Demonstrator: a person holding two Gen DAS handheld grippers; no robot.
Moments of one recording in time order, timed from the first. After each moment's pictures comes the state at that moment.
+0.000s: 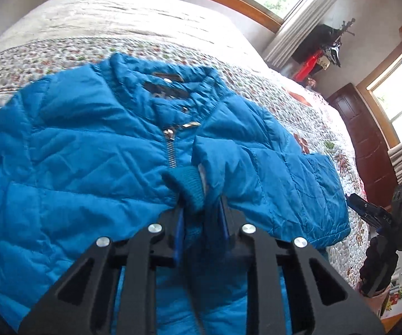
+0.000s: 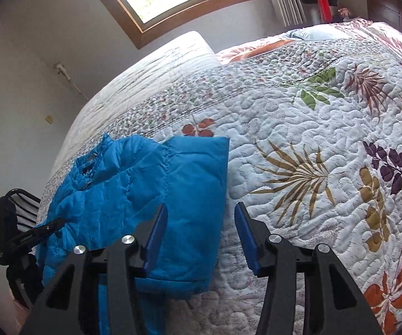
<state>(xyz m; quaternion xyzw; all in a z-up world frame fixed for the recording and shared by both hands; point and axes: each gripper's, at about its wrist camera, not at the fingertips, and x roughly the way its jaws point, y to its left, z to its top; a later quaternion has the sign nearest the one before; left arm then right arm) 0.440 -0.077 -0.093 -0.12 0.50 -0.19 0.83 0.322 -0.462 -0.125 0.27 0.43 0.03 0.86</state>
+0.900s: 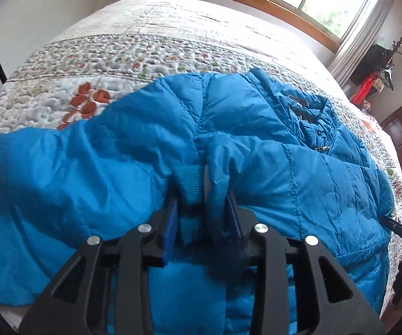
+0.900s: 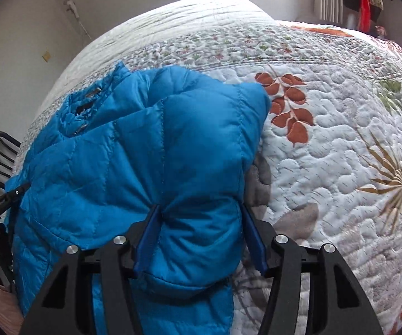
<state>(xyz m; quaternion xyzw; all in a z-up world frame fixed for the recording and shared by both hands) 0.433 0.063 -0.106 -0.09 0.49 -0.04 0.86 0.369 -0.361 -0.143 0.14 0.50 0.01 0.86</state>
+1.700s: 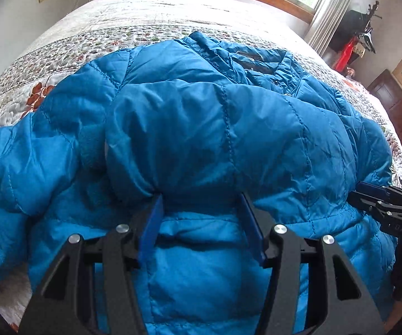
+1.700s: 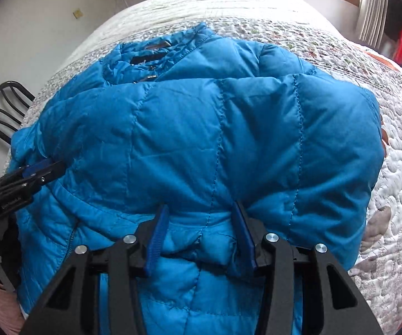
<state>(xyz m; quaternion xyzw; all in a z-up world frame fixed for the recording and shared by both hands) 0.414 -0.004 -0.135 -0.04 0.52 -0.11 0.85 0.385 -0.255 -0.167 0.06 0.54 0.09 0.84</state>
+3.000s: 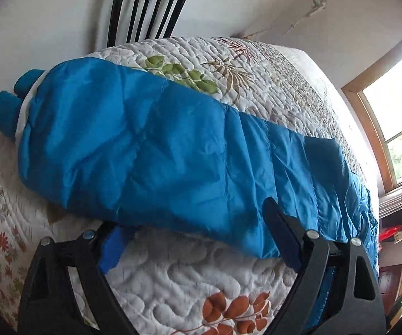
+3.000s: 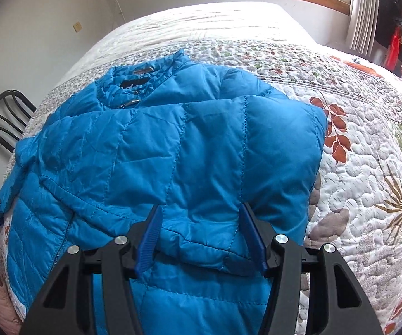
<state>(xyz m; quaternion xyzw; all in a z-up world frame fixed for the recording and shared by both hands) 0.250 0.337 -0.132 -0.36 0.42 0.20 0.81 0.370 -0.303 -0.141 0.07 0.51 0.09 0.85</state>
